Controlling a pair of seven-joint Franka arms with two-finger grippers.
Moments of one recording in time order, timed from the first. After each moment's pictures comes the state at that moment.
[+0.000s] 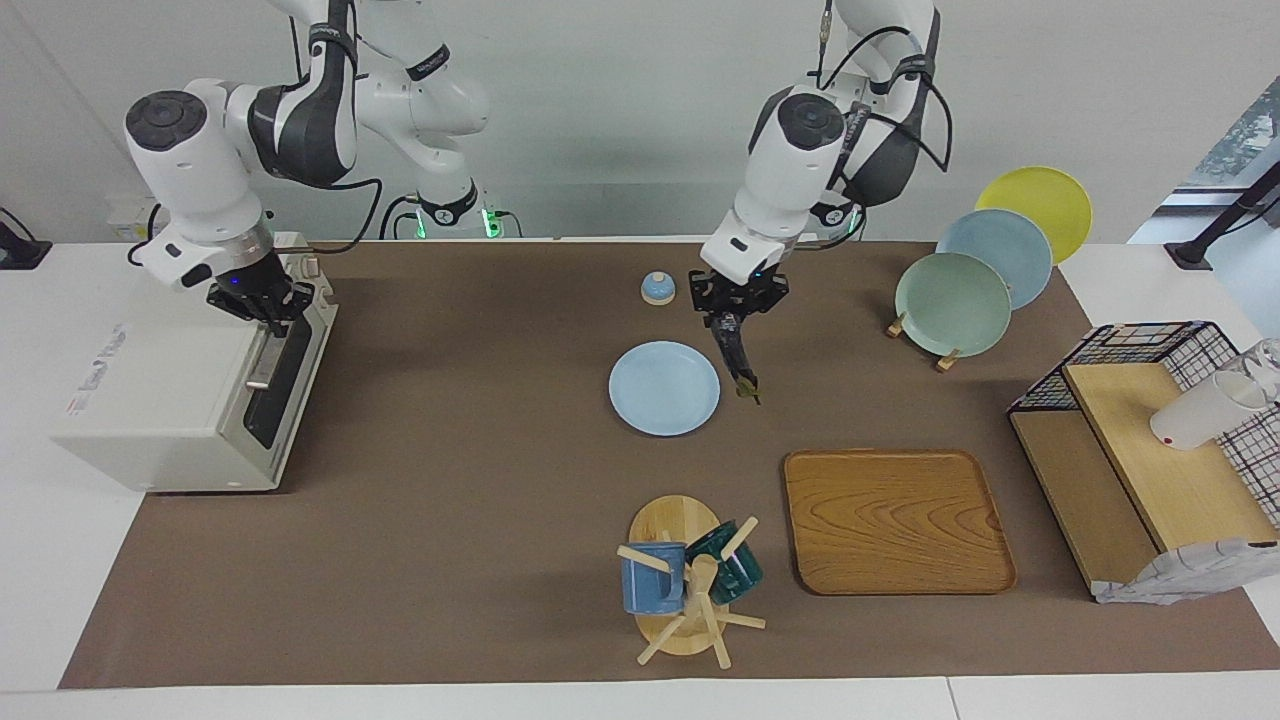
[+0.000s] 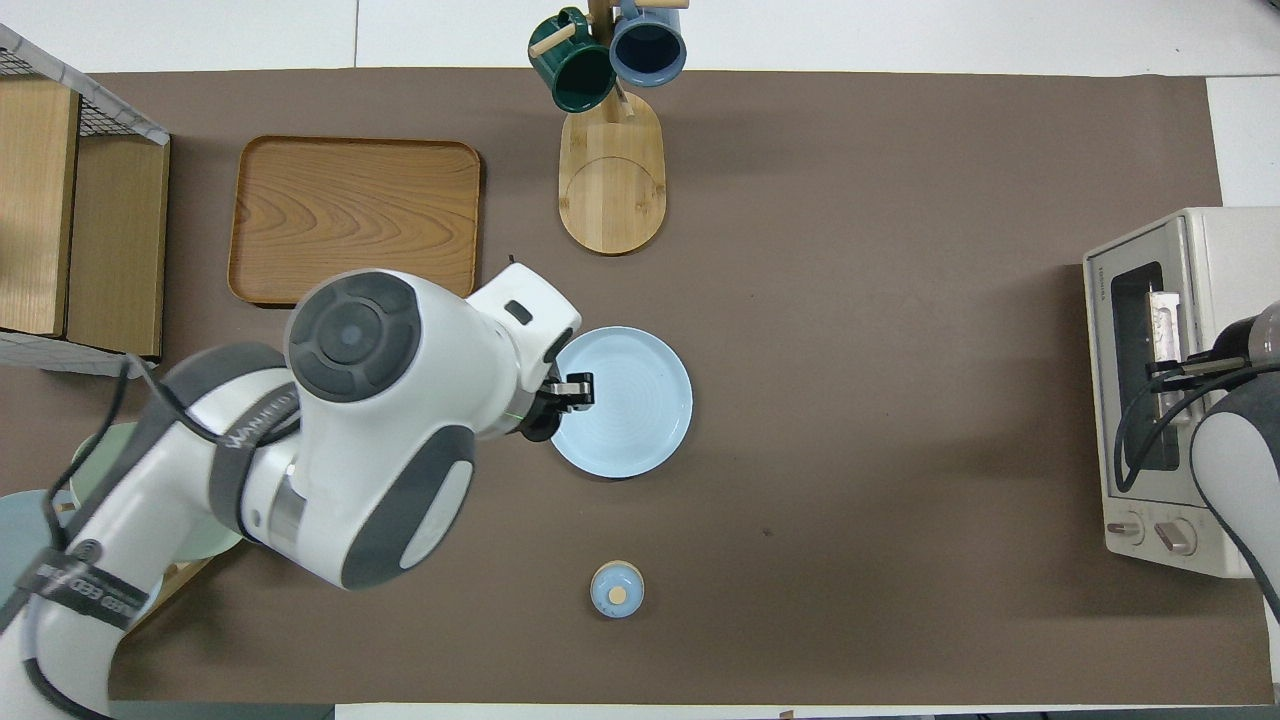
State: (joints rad) left arm -0.48 0.04 -0.16 -1.97 -0.14 2.06 -0.54; right arm -0.08 -0.12 -0.08 -2.11 -0.17 1.98 -0.19
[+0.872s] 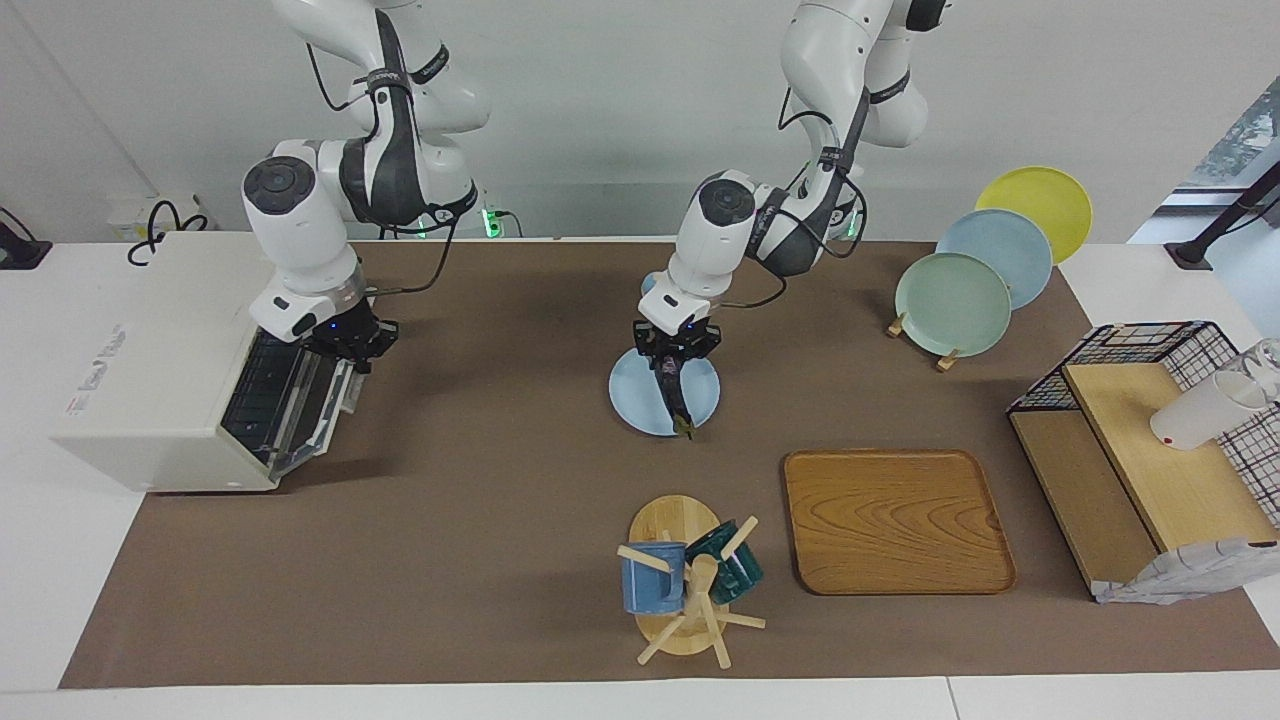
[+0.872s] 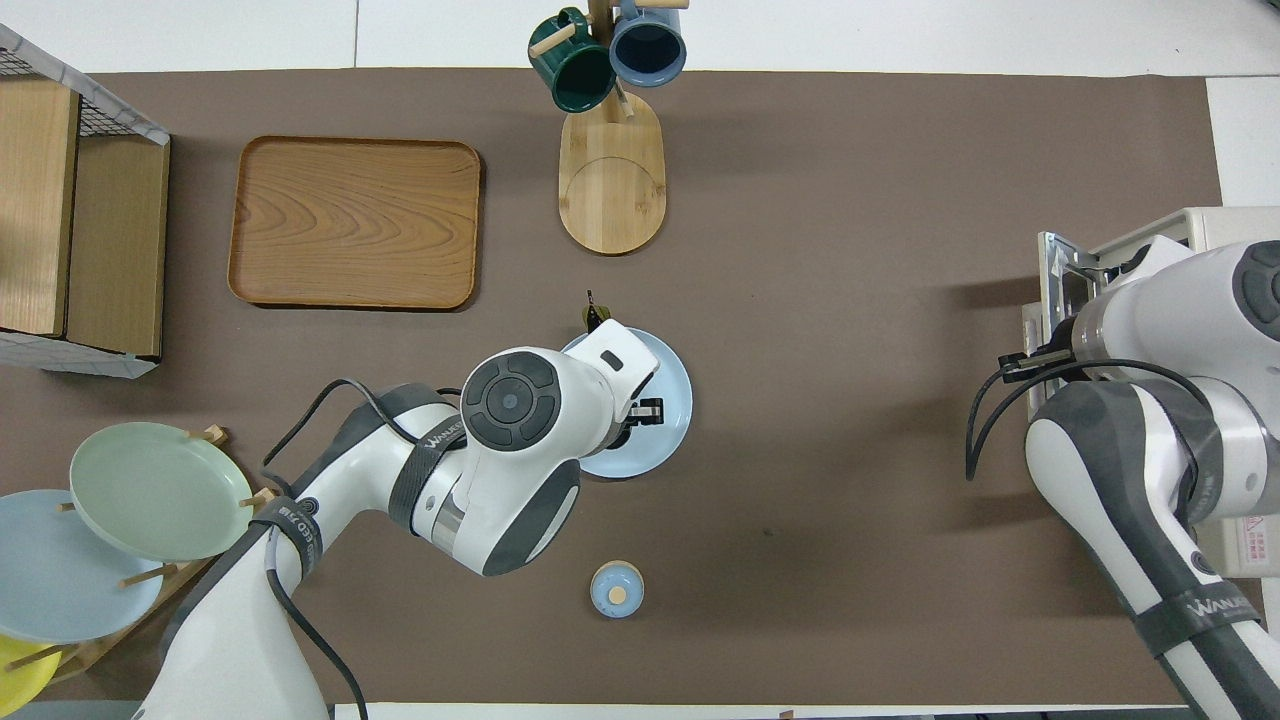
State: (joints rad) left arm -0.57 0.23 -0.16 -2.06 -0.14 2.41 -0.57; right arm 0.05 -0.02 -0.05 -2.18 -0.10 2.14 -0.09
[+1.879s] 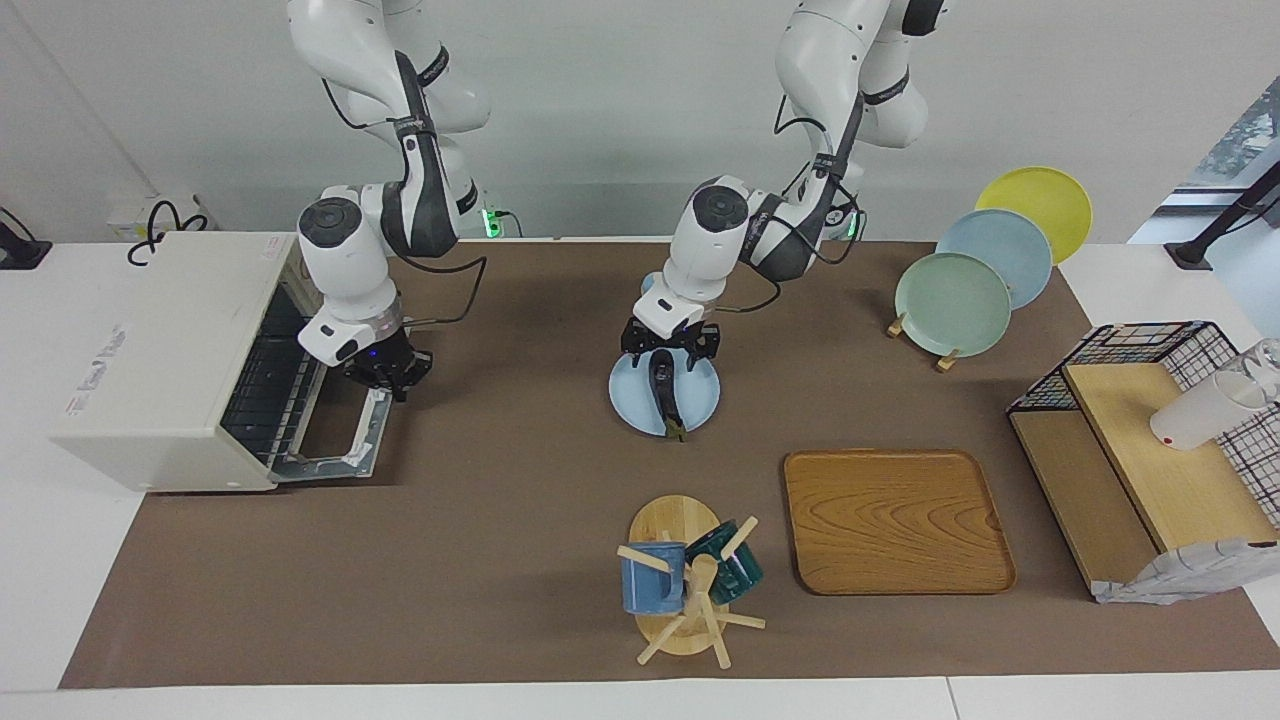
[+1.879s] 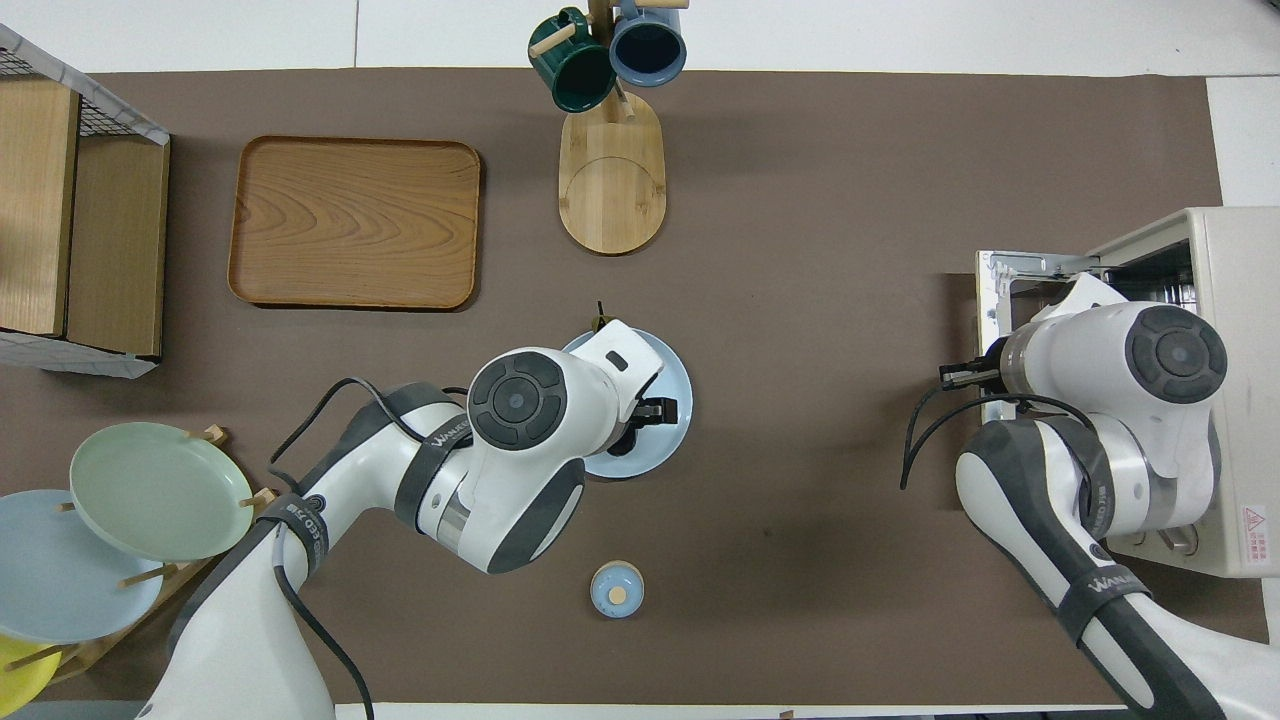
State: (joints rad) left arm -0.58 0.23 -0.15 -2.04 -0.14 2.39 -0.56; right arm 0.06 0.06 -0.03 -2.34 -0.08 2.46 -0.02
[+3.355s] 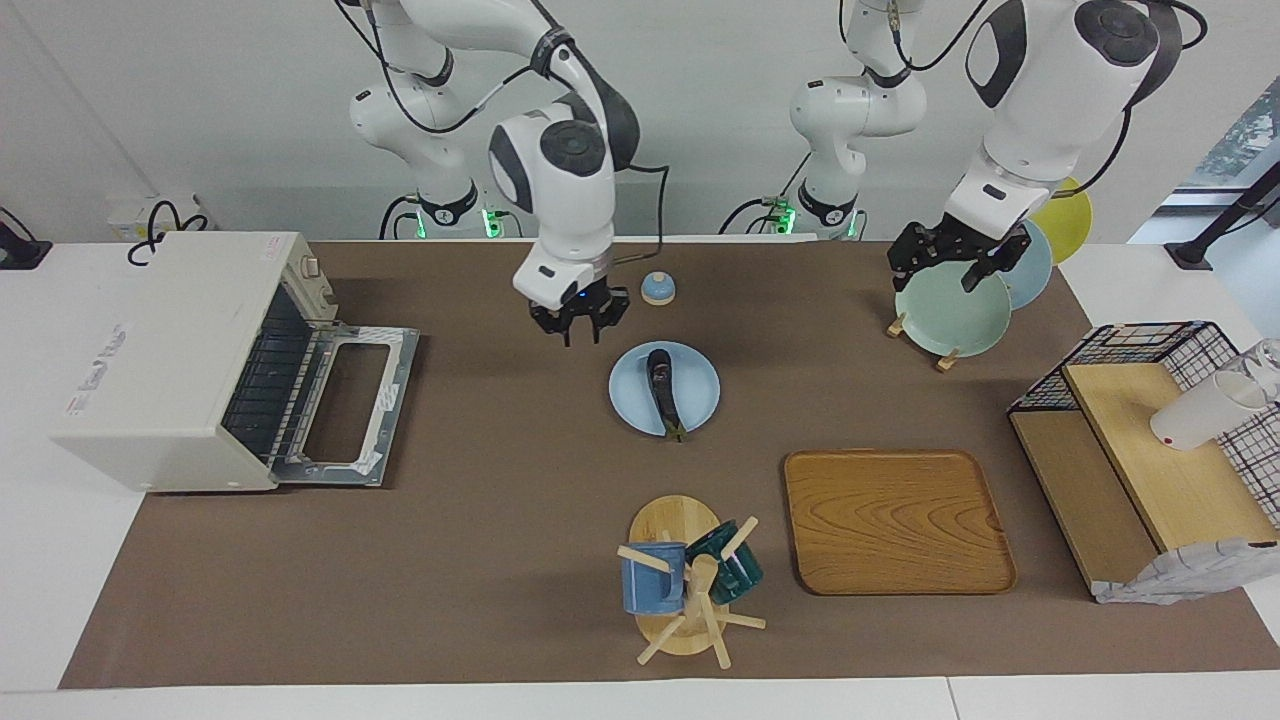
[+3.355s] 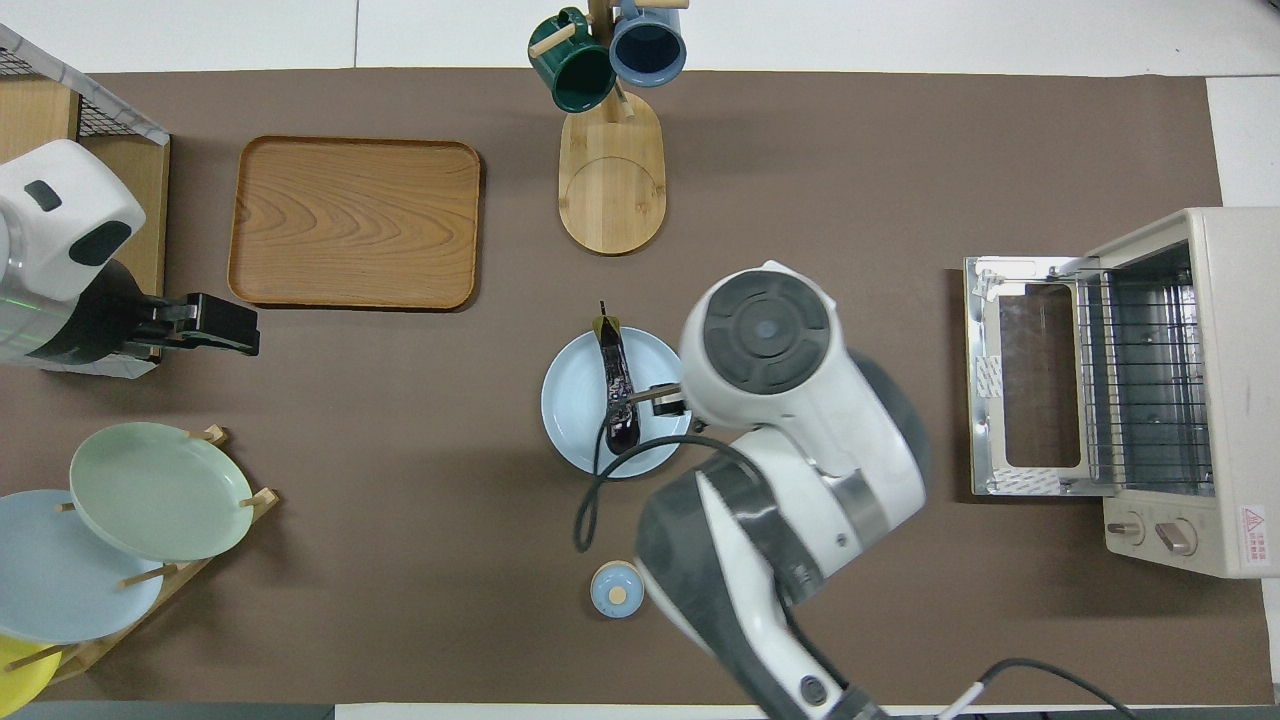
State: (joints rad) left arm -0.05 -0.07 -0.12 -1.73 -0.05 1.61 -0.09; right arm 0.67 0.20 -0.05 -1.77 -0.02 1.90 0.51
